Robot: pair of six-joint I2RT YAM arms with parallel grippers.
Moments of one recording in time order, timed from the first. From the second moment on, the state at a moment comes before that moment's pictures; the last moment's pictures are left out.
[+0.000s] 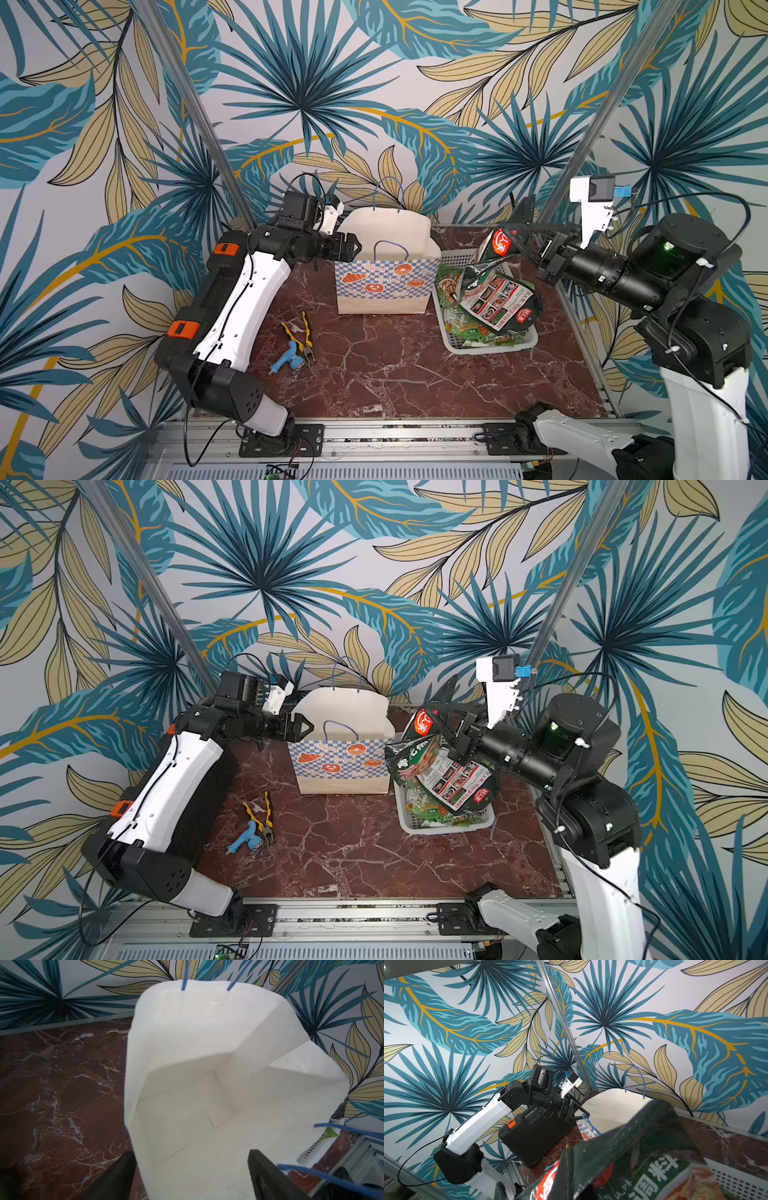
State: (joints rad) left arm -0.23 1.51 1.72 -0.96 0.29 -0.12; right arm 0.38 1.12 1.92 -0.83 -0.46 0.36
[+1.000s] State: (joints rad) left arm -0.45 1.25 1.57 -0.70 0.30 -0.26; right arm 0.39 1.56 2.09 -0.51 -0.34 0.52
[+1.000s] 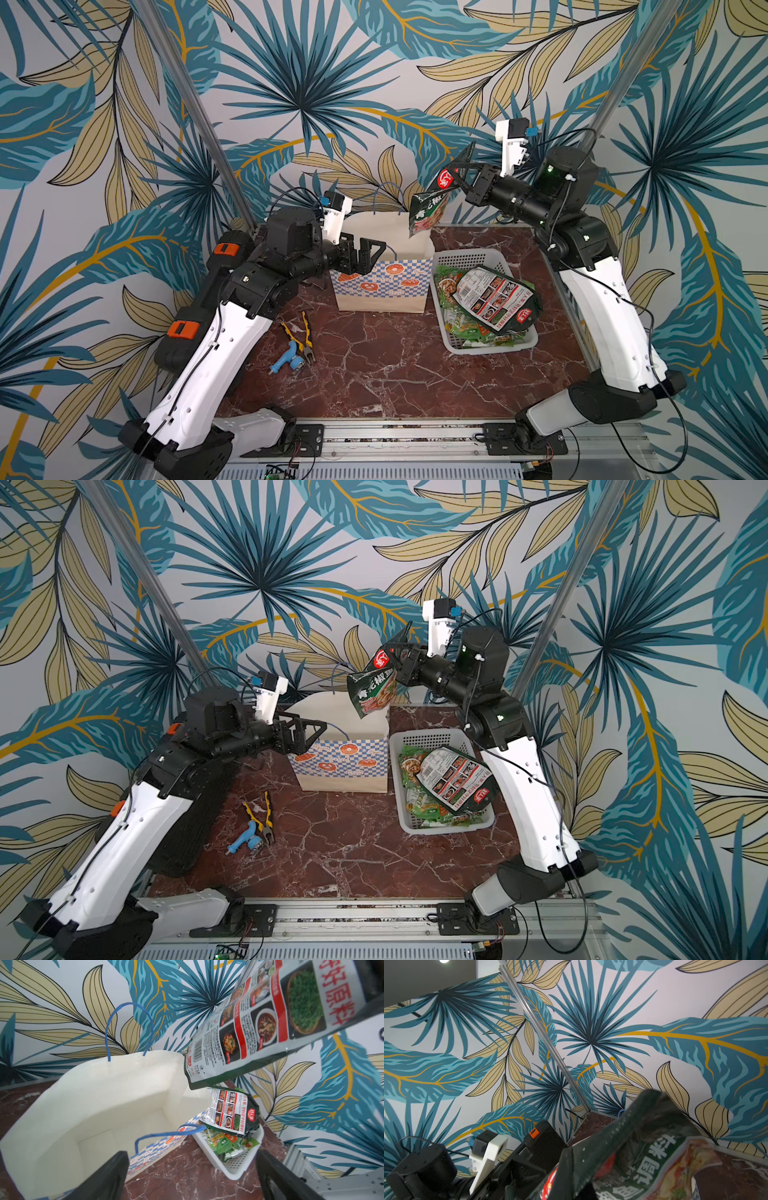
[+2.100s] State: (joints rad) left arm -0.48 1.15 1.36 -0.55 0.22 -0.02; right arm 0.70 2.00 2.23 -0.50 -0.10 0.70
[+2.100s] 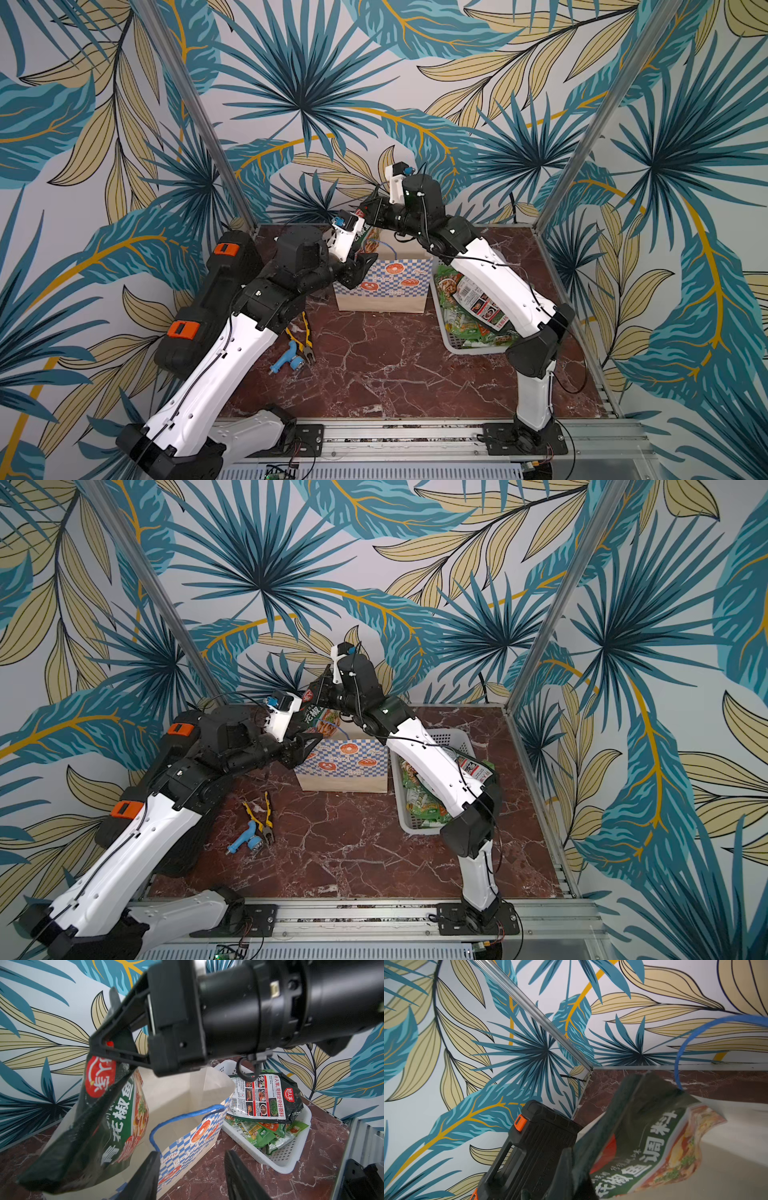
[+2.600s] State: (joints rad) left arm -0.48 0.95 1.24 -0.55 0.00 -0.14; right arm 0.71 1.83 2.23 -0.66 -0.08 0.50
